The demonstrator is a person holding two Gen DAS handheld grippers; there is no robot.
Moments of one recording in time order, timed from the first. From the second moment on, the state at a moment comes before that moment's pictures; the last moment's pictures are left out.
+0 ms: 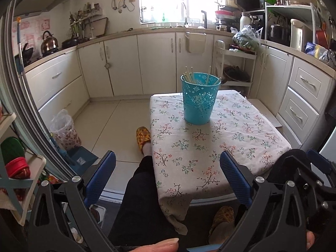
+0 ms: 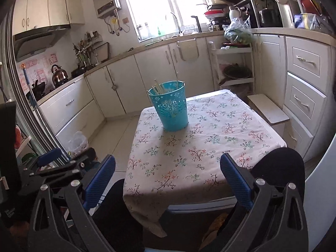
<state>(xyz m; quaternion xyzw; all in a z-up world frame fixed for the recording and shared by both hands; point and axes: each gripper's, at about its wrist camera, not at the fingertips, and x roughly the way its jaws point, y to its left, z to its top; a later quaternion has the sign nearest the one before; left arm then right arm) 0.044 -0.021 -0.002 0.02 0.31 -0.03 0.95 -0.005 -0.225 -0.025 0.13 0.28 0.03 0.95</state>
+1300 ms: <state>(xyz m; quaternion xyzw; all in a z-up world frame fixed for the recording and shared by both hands) 0.038 -0.021 -0.002 0.02 0.31 -0.03 0.95 -0.016 -0.214 -0.015 0.11 0.26 0.05 0.96</state>
